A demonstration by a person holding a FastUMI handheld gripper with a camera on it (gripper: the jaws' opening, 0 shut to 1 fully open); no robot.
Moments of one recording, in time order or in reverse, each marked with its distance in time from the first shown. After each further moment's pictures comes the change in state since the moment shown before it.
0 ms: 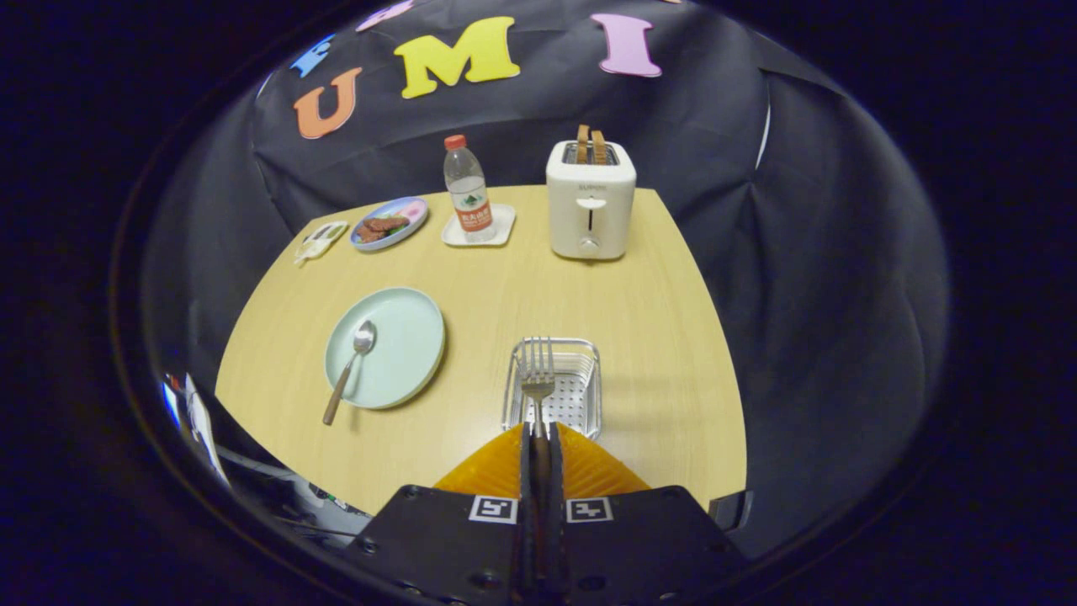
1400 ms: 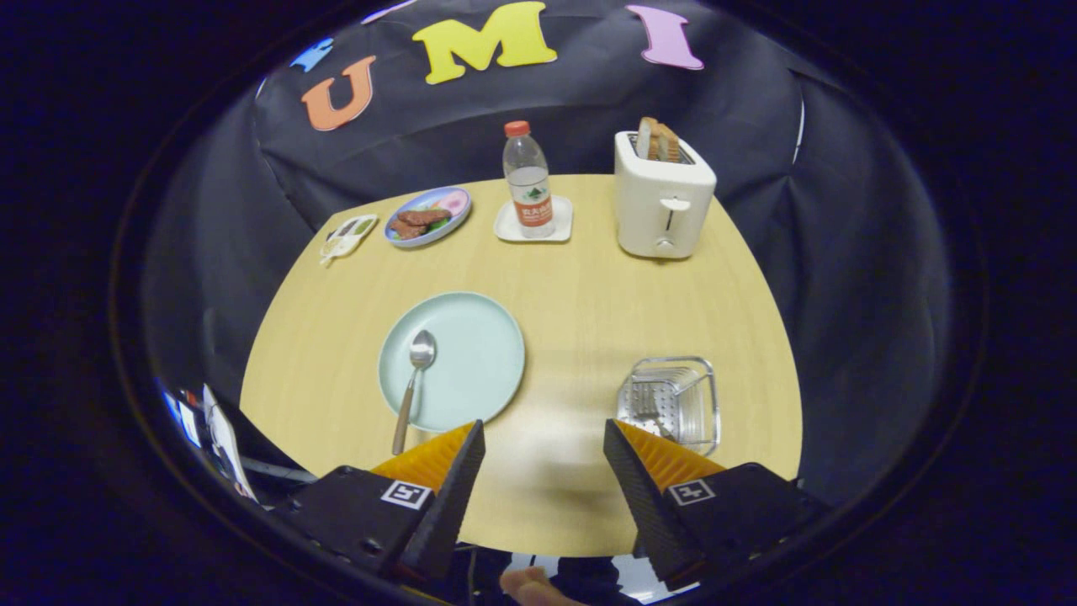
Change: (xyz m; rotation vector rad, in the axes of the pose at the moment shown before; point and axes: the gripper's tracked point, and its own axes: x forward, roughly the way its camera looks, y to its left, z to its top) arm 0.015 0.128 0.023 -0.016 0.046 0.072
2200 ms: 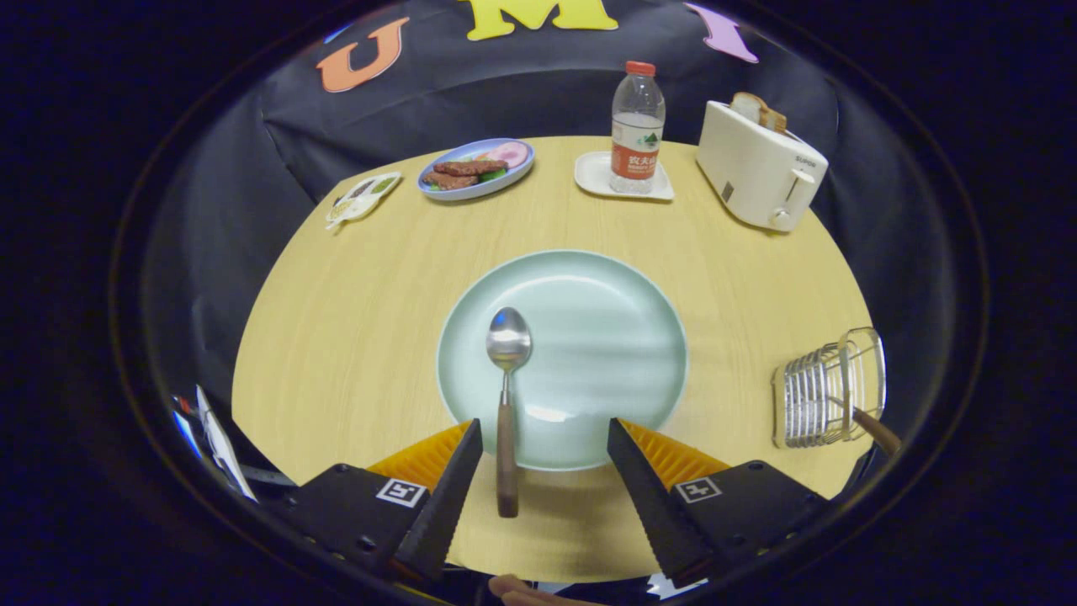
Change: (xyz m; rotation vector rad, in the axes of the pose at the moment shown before) arm 0.107 0.135 -0.024 0.013 0.067 -0.017
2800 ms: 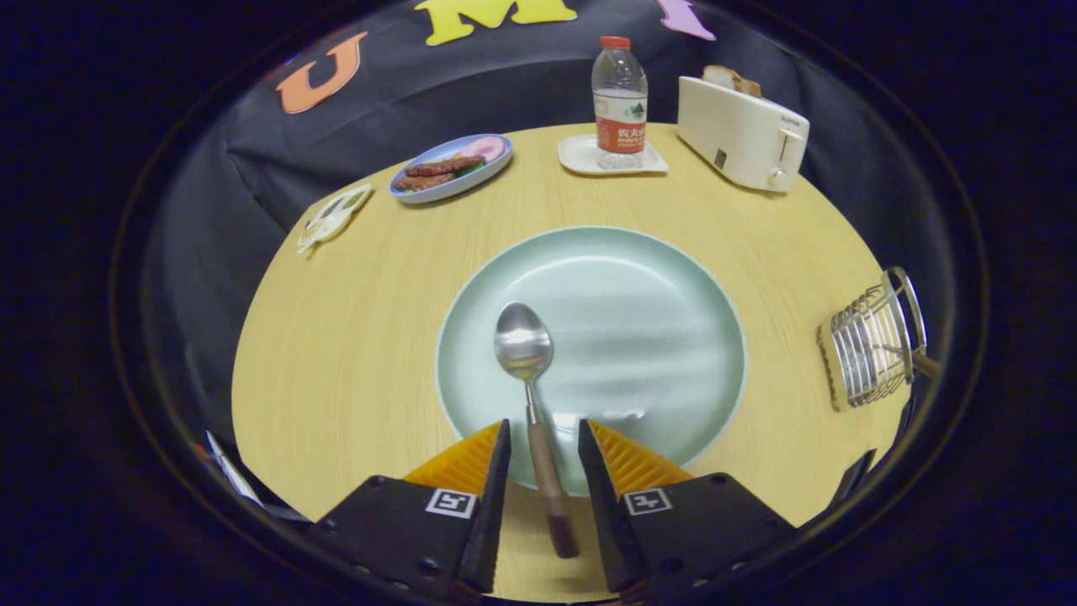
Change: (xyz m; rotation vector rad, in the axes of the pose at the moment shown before) arm 0.042 0.019 -0.008 0.171 -0.019 -0.030
